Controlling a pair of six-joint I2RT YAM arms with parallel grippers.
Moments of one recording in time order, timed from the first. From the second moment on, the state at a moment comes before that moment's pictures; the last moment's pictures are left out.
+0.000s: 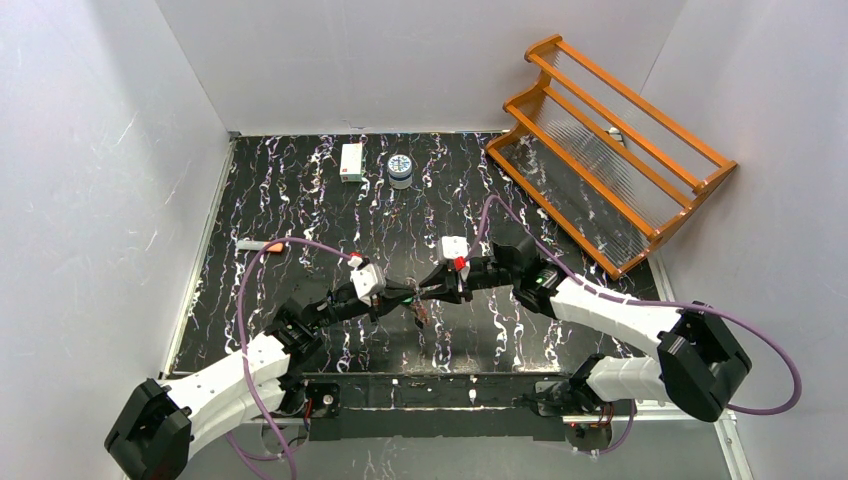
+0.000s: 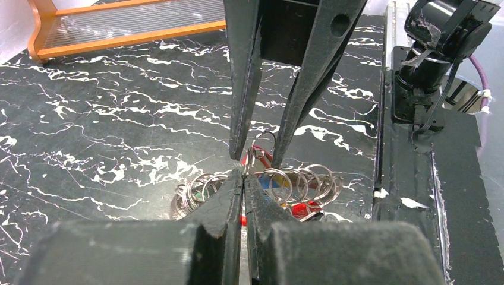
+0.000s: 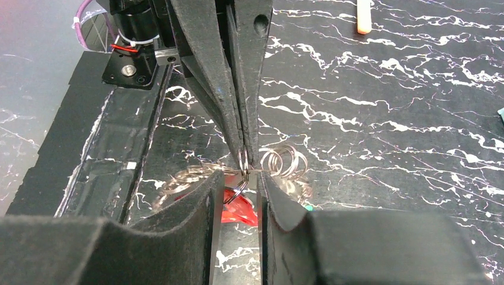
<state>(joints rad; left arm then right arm) -0.70 0.81 0.24 0.54 0.55 0.06 0.82 1.24 0.67 0.28 -0.83 -0.33</state>
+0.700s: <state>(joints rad) -0.70 0.79 0.24 0.54 0.55 0.08 0.82 1.25 0.72 0.19 -0.80 -0.34</state>
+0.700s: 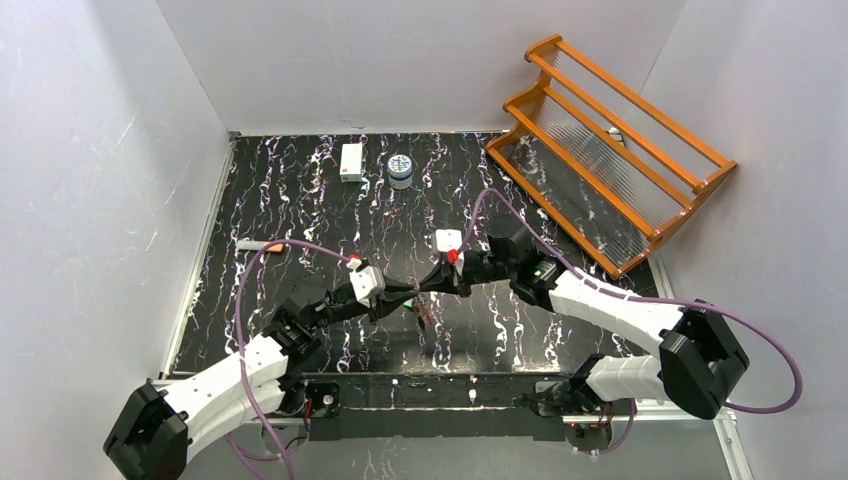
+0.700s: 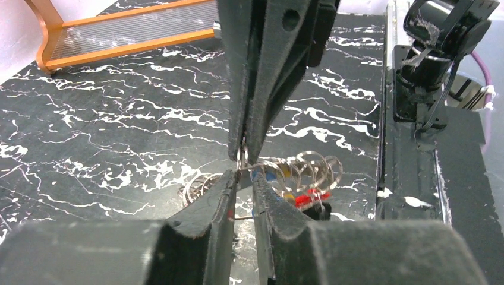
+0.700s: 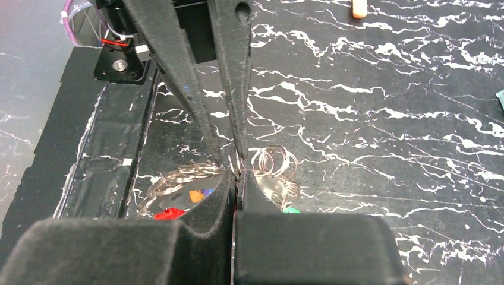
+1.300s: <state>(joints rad) -0.70 0.76 0.44 0.09 0.47 0.35 0.96 1.40 1.04 -0.33 -0.51 -0.48</state>
